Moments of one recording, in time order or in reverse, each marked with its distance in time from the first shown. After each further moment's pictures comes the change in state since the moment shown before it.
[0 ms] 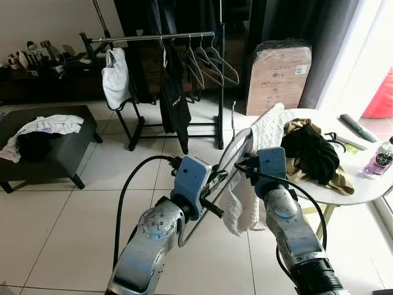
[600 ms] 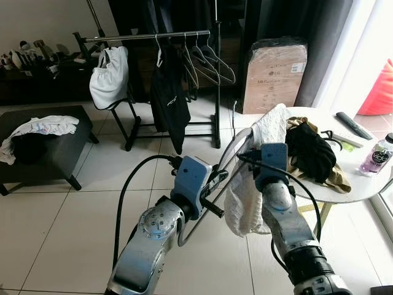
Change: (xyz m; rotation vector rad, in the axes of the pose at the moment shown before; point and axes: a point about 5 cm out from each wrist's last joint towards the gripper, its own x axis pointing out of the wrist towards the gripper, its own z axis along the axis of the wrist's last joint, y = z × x) left arm 0.000 0.000 0.000 0.002 0.001 -0.002; right arm 0.013 -0.012 0.001 0.034 0.009 -0.168
